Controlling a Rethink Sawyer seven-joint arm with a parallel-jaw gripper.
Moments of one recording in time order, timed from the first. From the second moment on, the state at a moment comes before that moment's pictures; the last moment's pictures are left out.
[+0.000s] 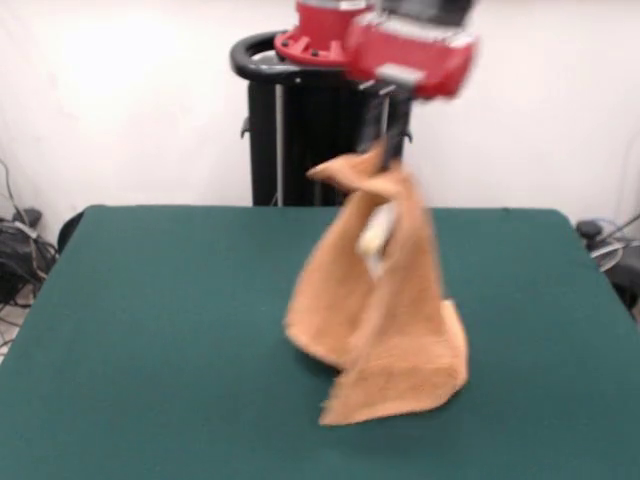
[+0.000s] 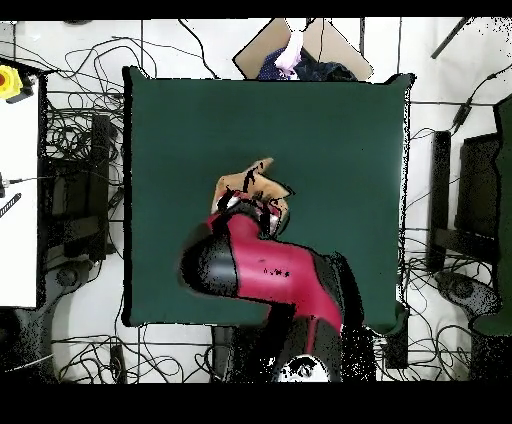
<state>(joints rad) -0.02 -0.89 -0.25 1.84 -0.11 0.21 2.02</state>
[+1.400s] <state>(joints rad) 0.37 -0.85 -0.33 1.85 -0.10 0.32 2.02</state>
